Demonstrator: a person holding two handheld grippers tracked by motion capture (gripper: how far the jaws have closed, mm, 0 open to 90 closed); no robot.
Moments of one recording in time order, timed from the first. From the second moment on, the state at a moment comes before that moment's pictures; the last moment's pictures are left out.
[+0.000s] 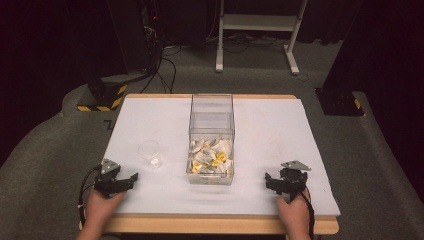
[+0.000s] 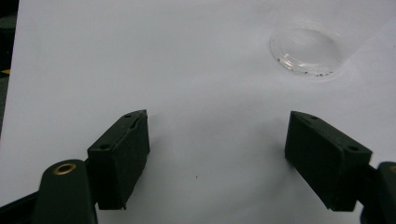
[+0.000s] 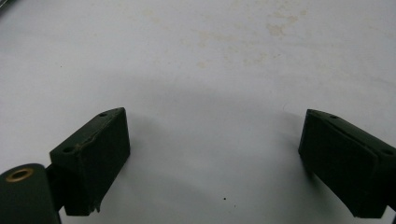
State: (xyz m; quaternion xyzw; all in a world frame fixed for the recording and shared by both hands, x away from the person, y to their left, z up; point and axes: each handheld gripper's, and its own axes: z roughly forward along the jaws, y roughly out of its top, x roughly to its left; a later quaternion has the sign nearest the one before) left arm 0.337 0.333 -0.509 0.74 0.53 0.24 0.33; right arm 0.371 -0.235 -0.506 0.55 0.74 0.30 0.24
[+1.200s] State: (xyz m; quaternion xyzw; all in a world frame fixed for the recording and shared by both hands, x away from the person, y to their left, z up) left arm 0.325 0.321 -0.497 0.74 0.51 0.23 0.36; right arm 0.371 -0.235 -0.506 0.55 0.74 0.30 0.24
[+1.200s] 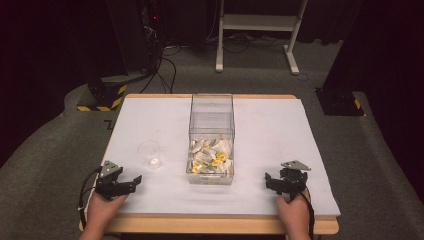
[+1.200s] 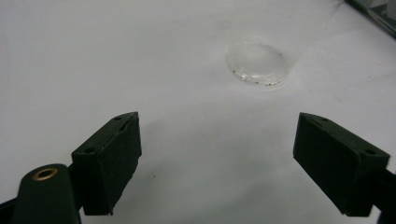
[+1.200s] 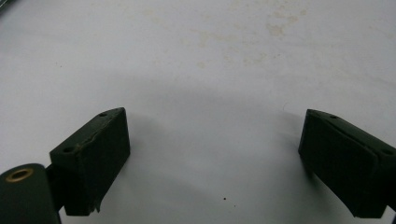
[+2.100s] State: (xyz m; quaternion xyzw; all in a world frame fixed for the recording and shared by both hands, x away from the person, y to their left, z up) left arm 0.320 0.290 -0.483 0.75 0.47 0.22 0.40; right arm 0.371 -0.236 -0.505 0.55 0.74 0.30 0.24
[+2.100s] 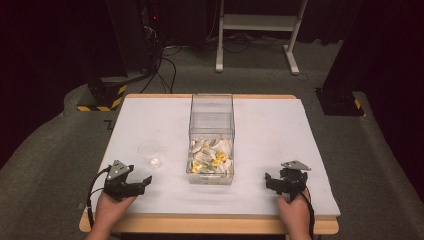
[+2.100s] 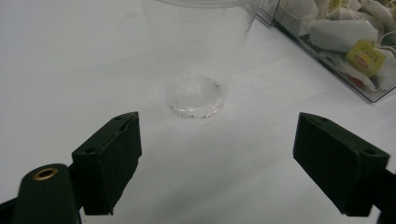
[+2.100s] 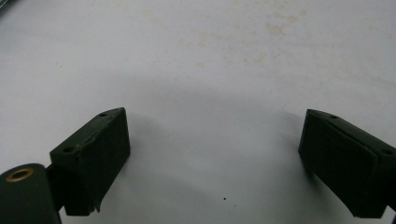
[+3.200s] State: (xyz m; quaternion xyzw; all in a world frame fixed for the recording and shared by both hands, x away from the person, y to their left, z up) left arm 0.321 0.262 -0.471 0.75 0.45 0.20 0.44; right arm 0.371 -0.236 -0.505 0.55 0.74 0.30 0.24
